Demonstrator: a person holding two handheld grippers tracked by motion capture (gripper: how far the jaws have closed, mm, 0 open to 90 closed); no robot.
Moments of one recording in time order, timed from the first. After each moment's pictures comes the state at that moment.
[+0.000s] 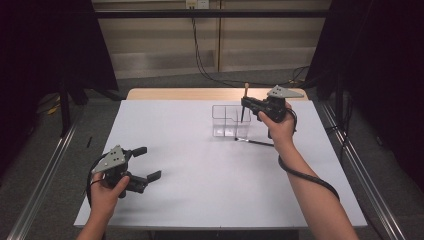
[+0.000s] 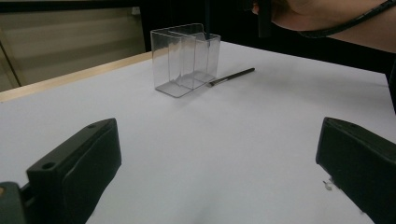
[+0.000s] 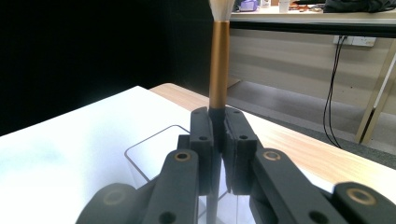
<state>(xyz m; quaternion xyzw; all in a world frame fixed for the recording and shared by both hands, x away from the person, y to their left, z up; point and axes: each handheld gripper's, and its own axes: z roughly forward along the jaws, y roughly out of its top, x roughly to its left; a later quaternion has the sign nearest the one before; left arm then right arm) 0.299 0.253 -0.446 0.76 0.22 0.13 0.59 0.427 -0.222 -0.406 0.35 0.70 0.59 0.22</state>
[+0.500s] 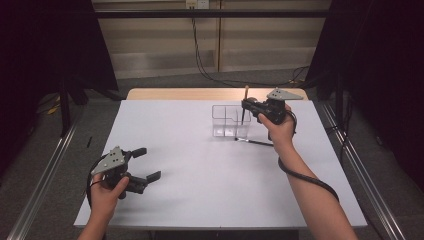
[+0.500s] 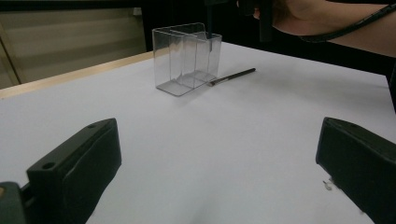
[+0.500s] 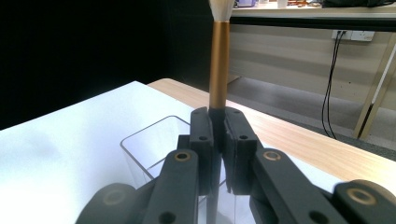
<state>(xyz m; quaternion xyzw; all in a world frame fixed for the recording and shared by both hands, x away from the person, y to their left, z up) 0.299 0.254 -0.451 0.76 0.23 0.13 0.59 0.427 -0.223 -0.414 0.36 0.70 0.58 0.21</state>
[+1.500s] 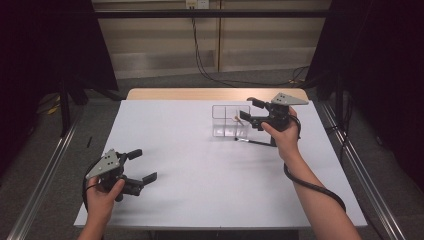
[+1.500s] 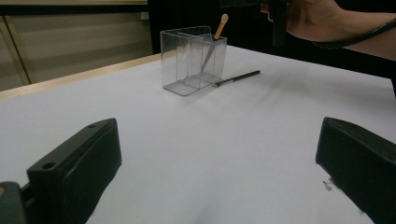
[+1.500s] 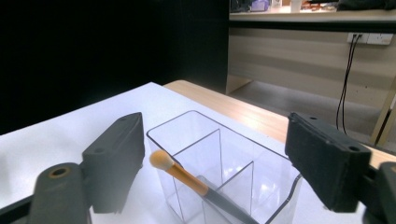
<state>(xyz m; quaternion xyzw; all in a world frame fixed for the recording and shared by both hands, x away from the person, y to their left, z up) 0.293 0.264 -0.452 0.75 0.24 0.14 0.60 0.408 -0.229 -0.414 0.34 0.70 0.60 0.20</state>
